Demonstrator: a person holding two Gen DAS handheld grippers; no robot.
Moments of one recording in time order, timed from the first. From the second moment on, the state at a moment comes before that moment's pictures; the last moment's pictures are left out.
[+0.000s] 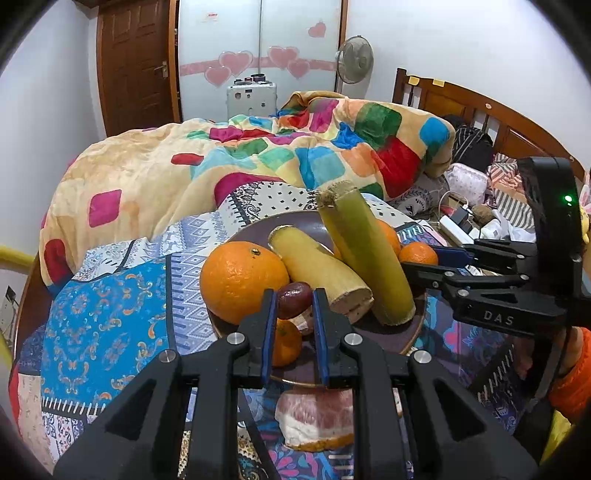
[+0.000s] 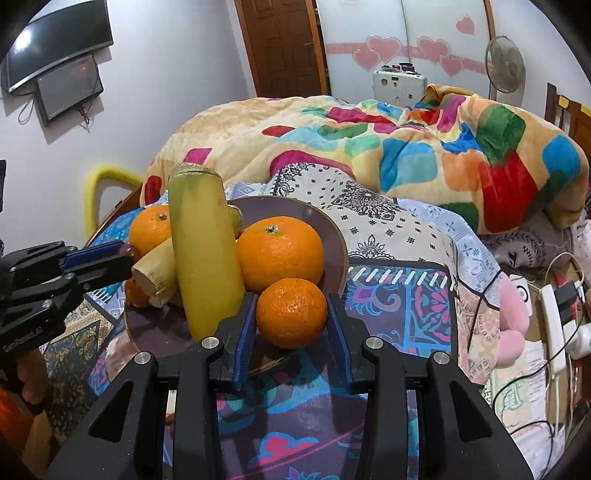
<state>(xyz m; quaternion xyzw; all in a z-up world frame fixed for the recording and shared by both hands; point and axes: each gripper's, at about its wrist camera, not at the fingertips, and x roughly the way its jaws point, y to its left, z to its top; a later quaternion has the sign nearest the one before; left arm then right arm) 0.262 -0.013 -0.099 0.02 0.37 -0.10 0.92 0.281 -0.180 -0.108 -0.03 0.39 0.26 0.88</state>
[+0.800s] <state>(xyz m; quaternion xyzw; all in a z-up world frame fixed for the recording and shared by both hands) 0.234 0.023 -0.101 0.03 0.38 -0.08 0.92 0.245 -0.187 -0.094 -0.05 0.39 0.27 0.88</state>
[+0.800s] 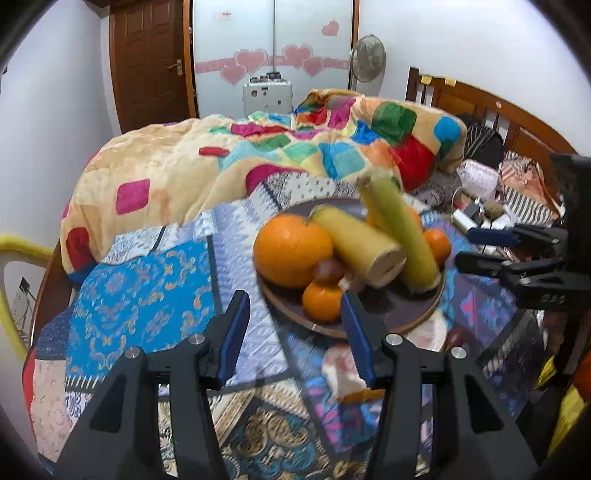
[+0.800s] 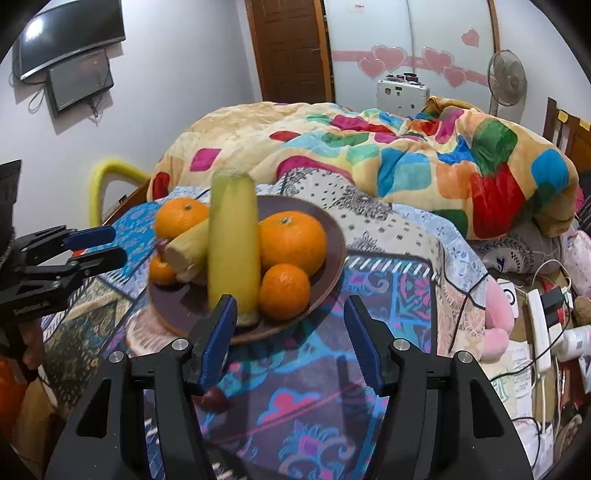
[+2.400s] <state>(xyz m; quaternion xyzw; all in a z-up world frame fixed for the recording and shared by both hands) 0.166 -0.041 -0.138 0.04 0.43 -0.18 0.88 0.190 -0.186 -0.092 -0.07 0.41 0.26 0.87</state>
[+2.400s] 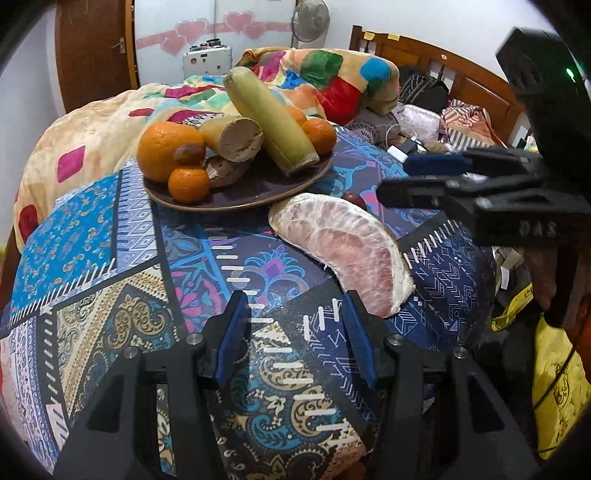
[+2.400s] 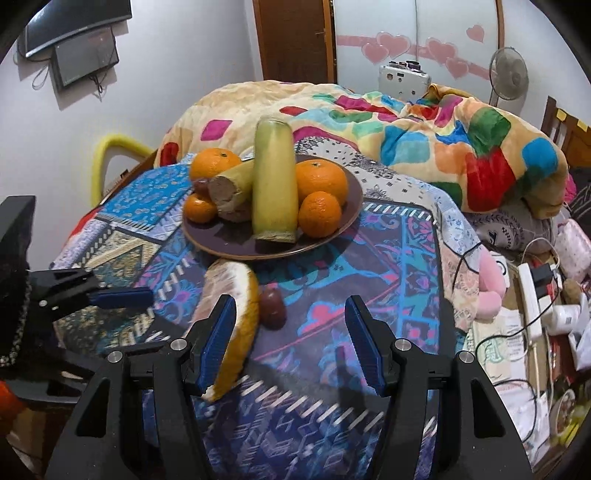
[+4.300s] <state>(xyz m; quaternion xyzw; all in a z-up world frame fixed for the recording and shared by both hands) 0.229 -0.109 -0.141 0.04 0.44 -0.15 0.88 0.198 -0.258 -0.109 0.00 0.37 0.25 0.89</state>
